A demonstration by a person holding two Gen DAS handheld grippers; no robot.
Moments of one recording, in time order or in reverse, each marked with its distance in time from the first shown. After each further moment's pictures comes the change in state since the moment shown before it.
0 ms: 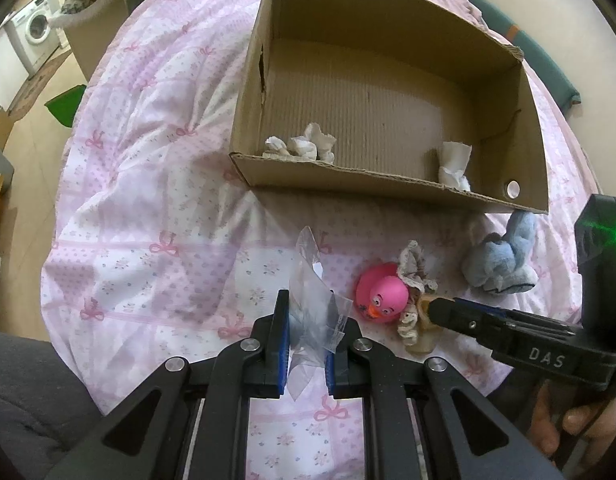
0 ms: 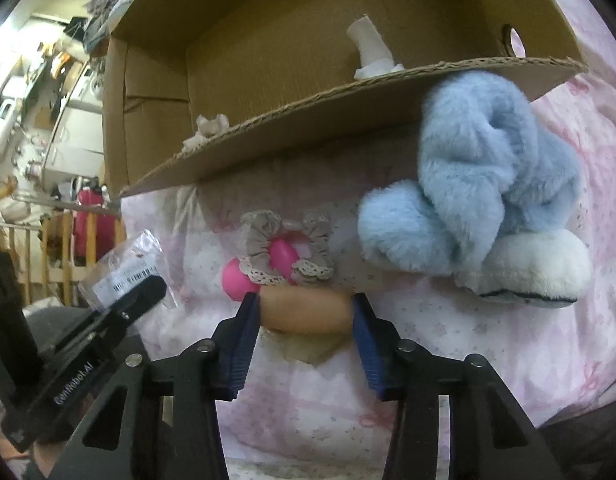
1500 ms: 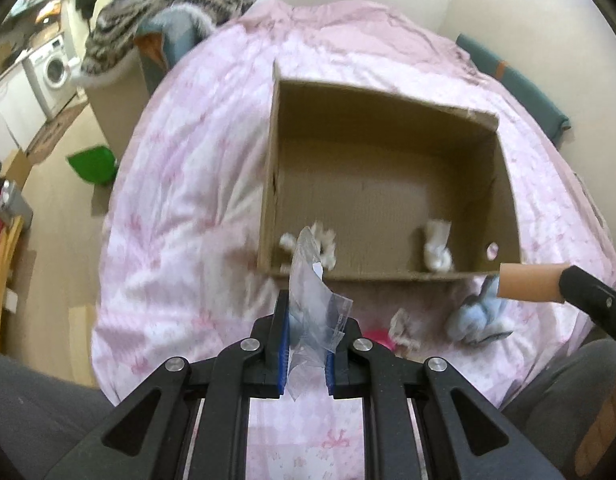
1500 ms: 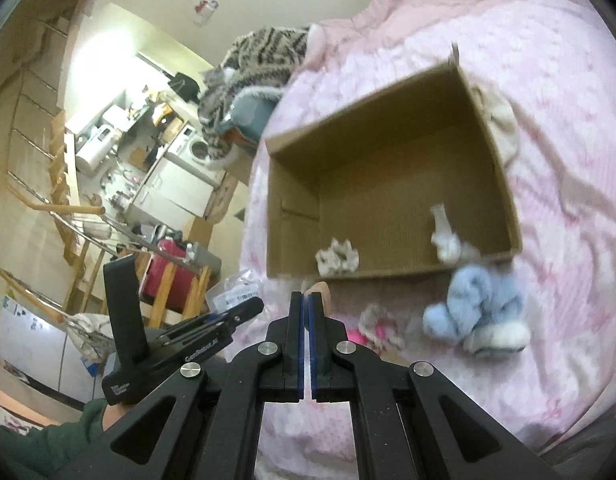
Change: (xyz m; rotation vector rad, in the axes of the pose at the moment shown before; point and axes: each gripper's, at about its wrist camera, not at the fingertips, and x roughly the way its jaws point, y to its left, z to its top) left arm -0.068 -0.006 0.025 0.046 -0.239 0.046; right arm -0.135 0.025 -0.011 -0.157 -0.403 0.283
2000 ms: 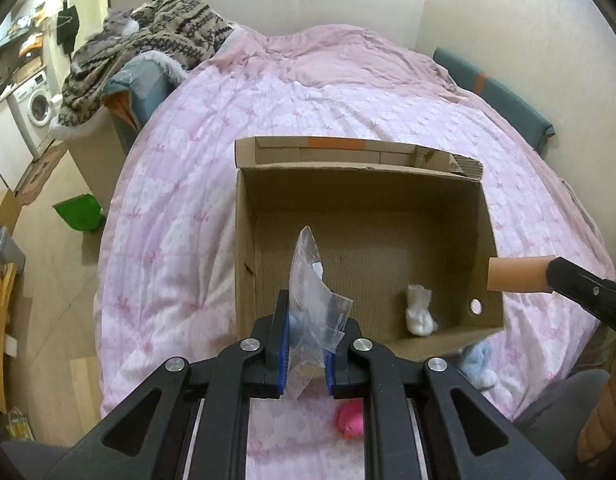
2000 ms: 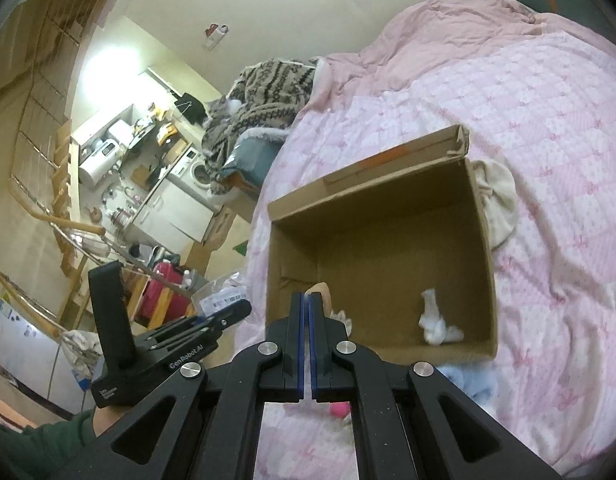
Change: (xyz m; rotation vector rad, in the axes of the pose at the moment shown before) left arm 0.004 -0.021 0.067 0.080 -0.084 -0.020; right arm -0.008 -0.006 0.058 -0.035 -0.092 -0.014
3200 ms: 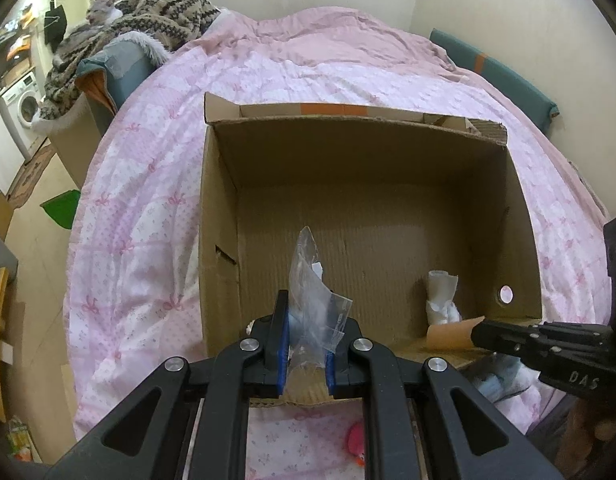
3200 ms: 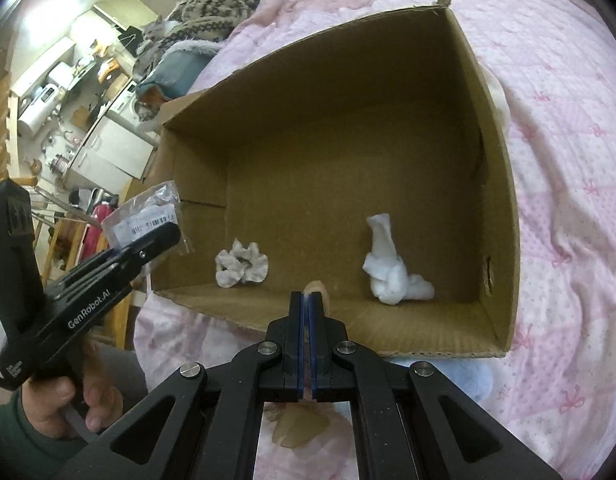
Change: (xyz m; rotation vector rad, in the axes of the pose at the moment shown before) left arm 0.064 -0.004 -0.017 0.027 0.044 -0.015; right arm 0.092 -0.042 -0.034 0.013 0.269 -0.203
